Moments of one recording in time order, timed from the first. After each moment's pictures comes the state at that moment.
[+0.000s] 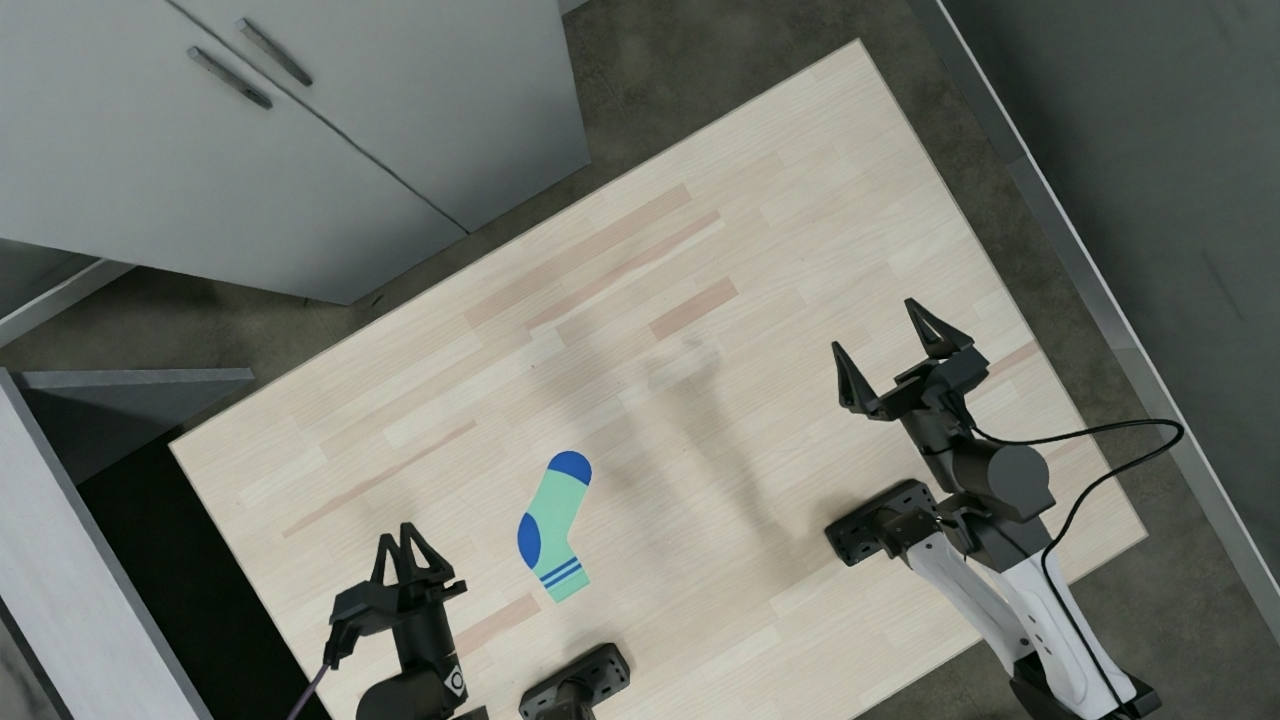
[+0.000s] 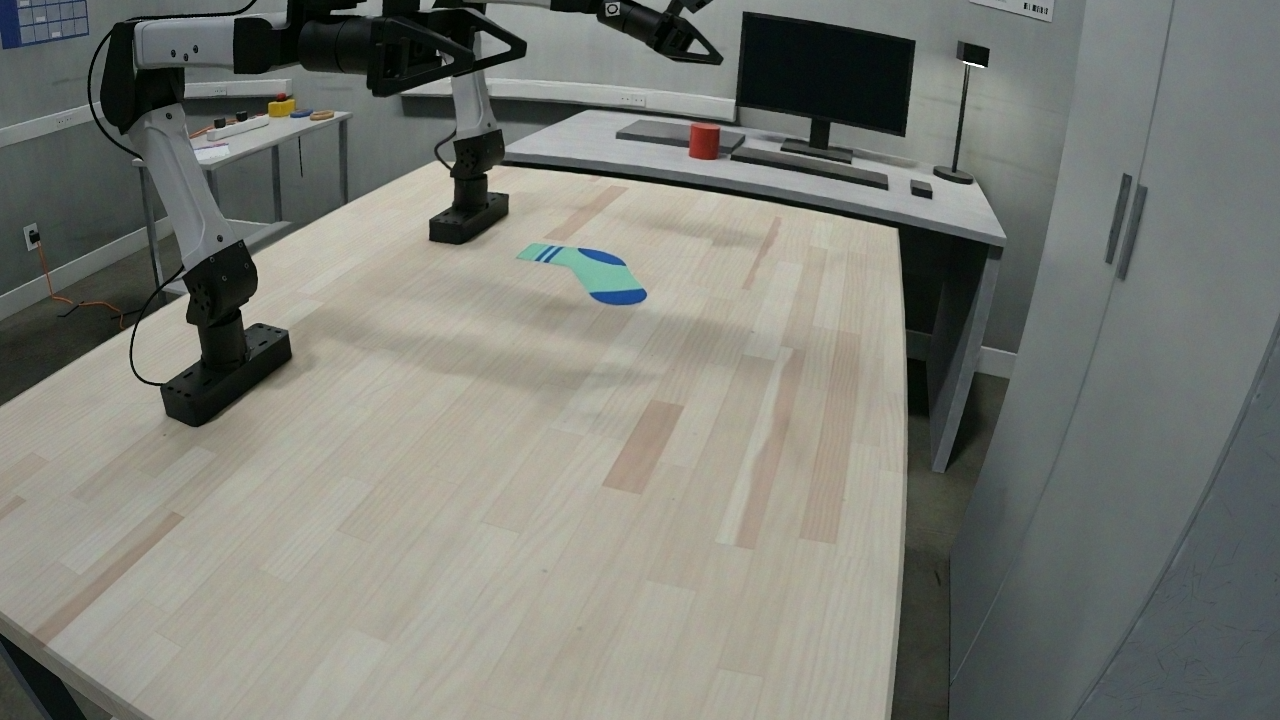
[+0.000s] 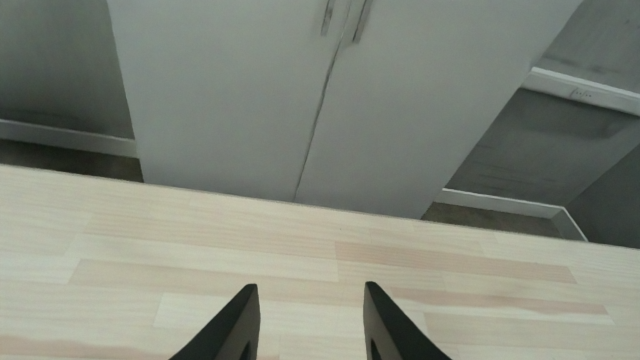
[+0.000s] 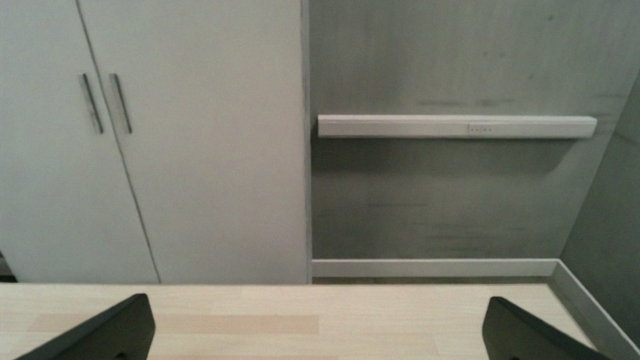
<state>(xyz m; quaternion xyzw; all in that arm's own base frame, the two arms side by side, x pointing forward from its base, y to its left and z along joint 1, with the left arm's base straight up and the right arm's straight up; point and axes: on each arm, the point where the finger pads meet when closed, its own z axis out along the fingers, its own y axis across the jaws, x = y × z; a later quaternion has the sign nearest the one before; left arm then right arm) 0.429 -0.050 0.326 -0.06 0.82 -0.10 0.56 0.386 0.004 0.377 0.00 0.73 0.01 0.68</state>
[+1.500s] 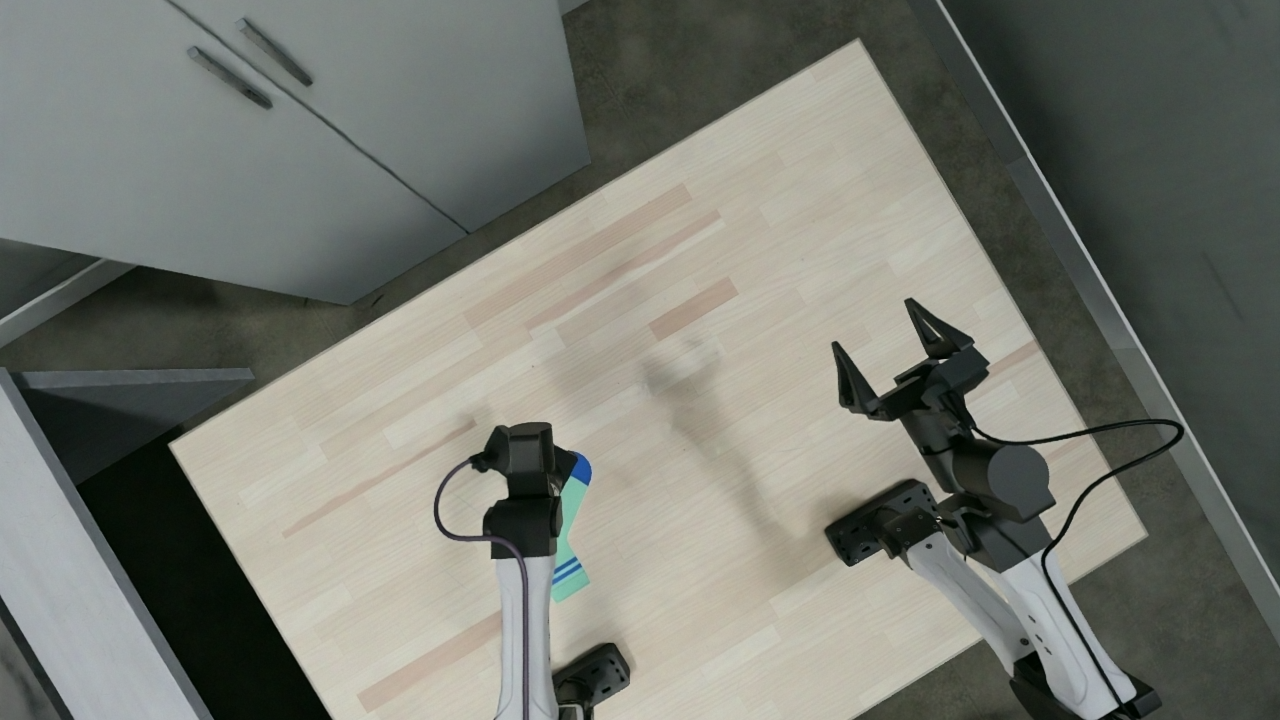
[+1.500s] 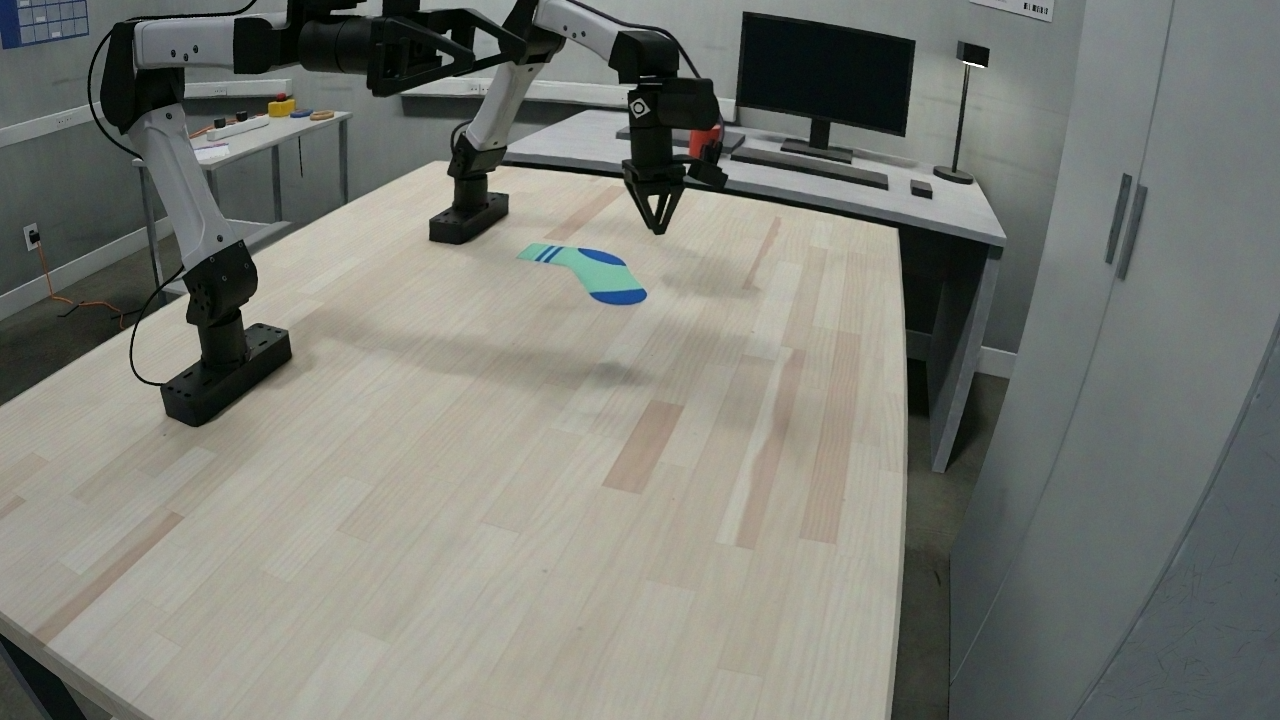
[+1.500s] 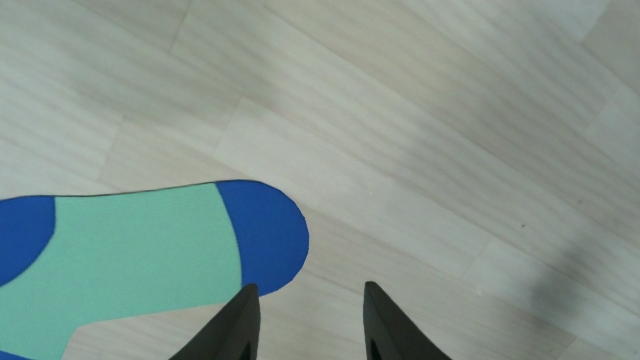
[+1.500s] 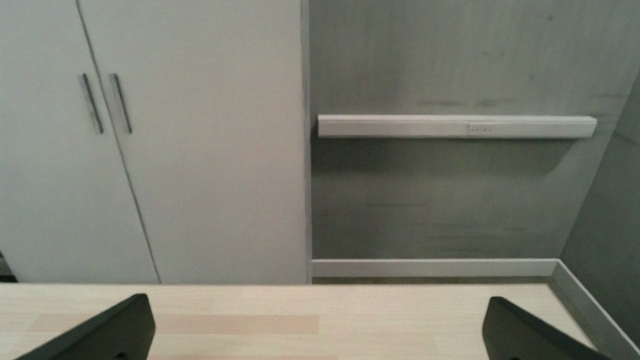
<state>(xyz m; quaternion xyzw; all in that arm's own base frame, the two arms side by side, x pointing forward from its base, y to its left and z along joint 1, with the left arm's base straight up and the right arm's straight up) 0.395 -0.199 0.087 -0.27 0.96 -0.03 0.06 0.386 0.004 0.377 0.00 0.73 0.01 0.68</state>
